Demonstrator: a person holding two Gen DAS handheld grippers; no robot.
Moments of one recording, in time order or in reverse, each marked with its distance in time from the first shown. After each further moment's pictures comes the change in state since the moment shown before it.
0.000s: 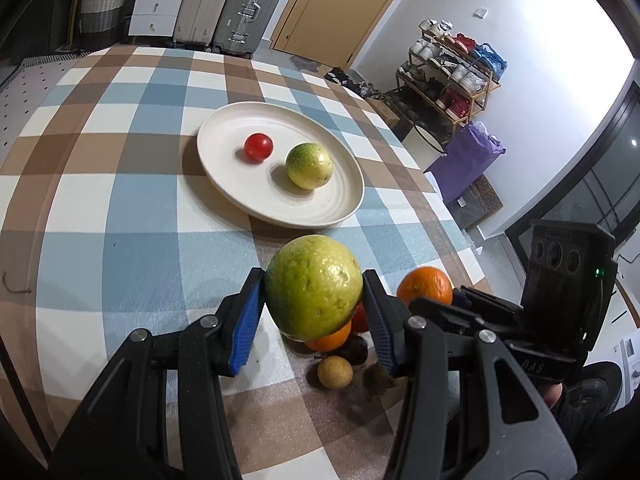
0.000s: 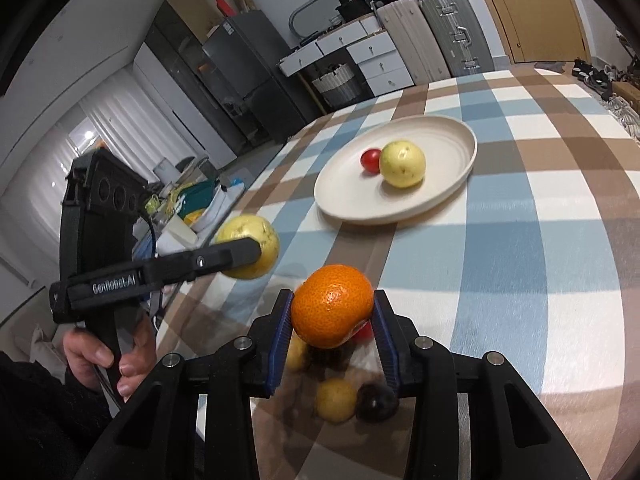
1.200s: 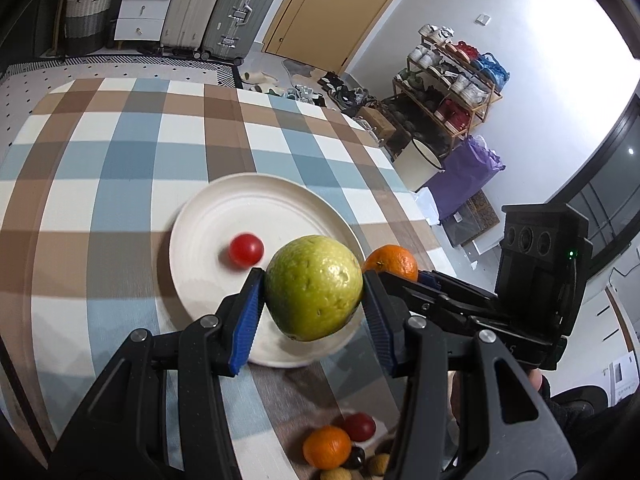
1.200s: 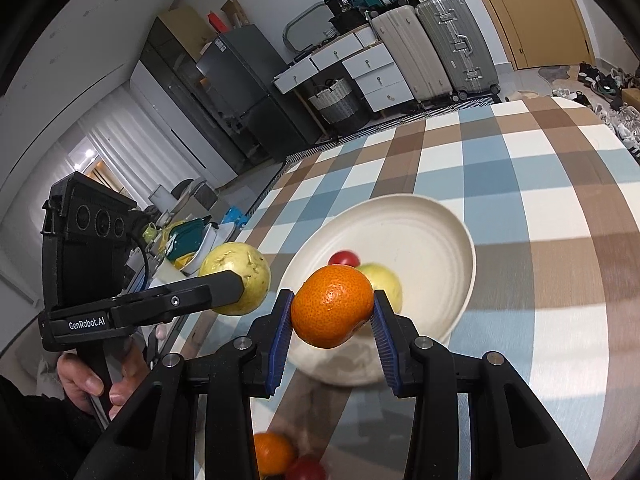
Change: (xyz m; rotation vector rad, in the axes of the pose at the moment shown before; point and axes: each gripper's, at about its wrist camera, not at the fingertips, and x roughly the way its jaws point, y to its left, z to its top) left arm 0.053 0.010 0.126 -0.010 0.007 -0.026; right arm 0.048 -0.047 0.119 0.021 -0.026 0.022
